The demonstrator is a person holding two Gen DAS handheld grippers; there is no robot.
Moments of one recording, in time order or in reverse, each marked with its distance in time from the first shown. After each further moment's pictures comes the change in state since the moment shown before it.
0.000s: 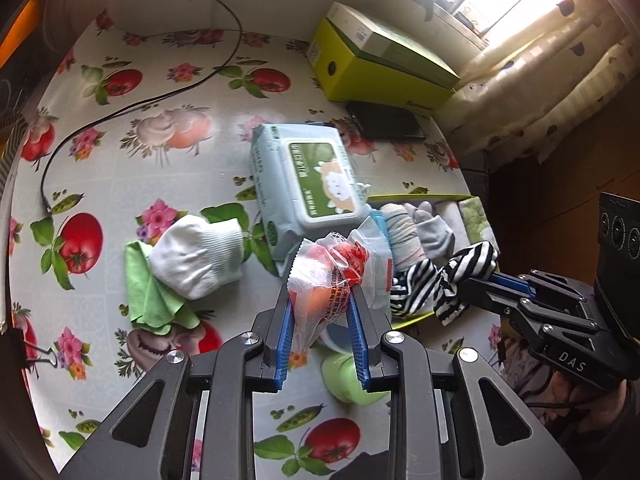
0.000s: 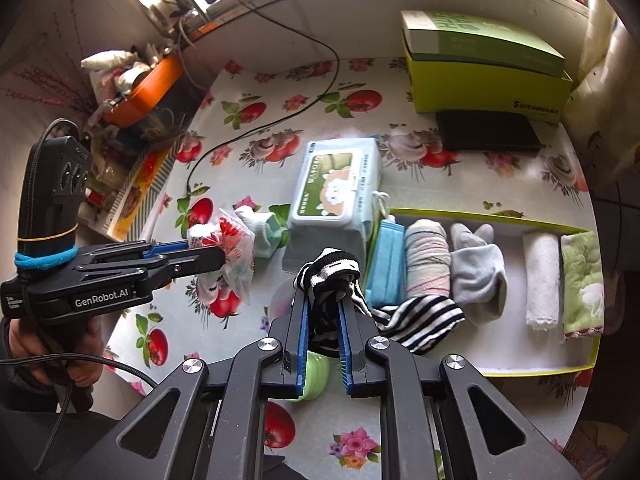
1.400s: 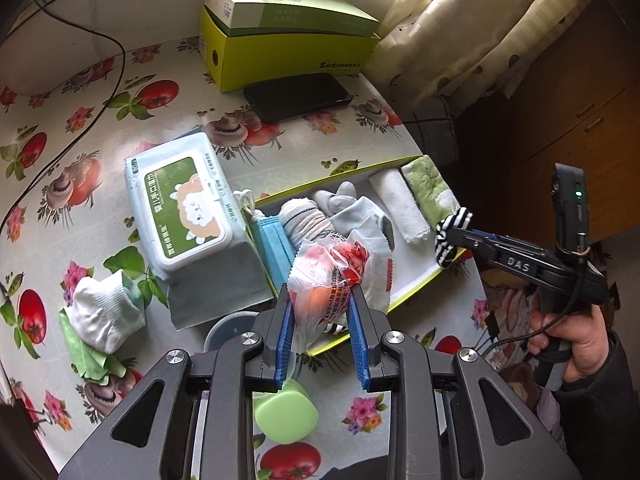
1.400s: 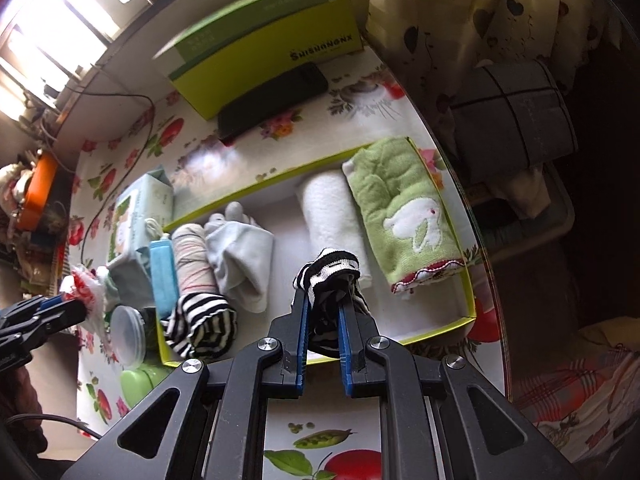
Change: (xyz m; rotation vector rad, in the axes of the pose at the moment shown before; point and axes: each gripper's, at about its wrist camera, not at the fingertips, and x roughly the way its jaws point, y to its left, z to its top) left arm 0.050 -0.098 0.025 0.222 0.104 -0.028; right arm -0.017 -0.179 -0.048 0.388 -0.028 -0.204
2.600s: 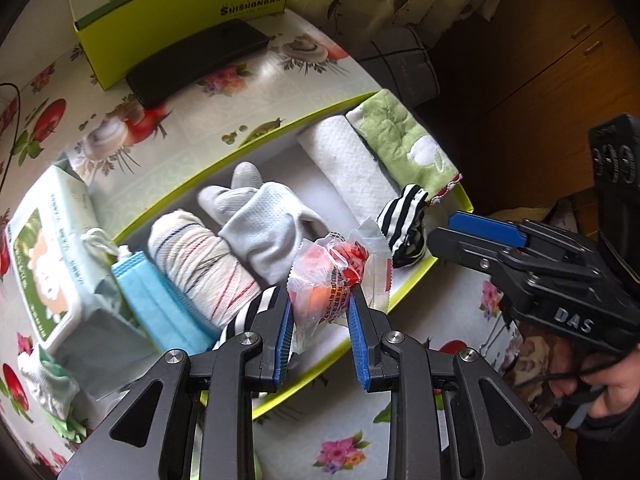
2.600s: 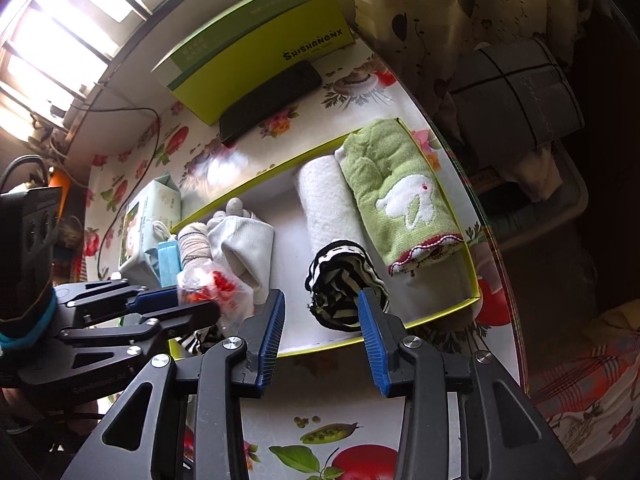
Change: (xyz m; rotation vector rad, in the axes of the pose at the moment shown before) left arm 0.108 -0.075 0.025 0.179 0.185 0.009; right arm -0.003 -0.018 -0.012 0.060 -0.017 0.087
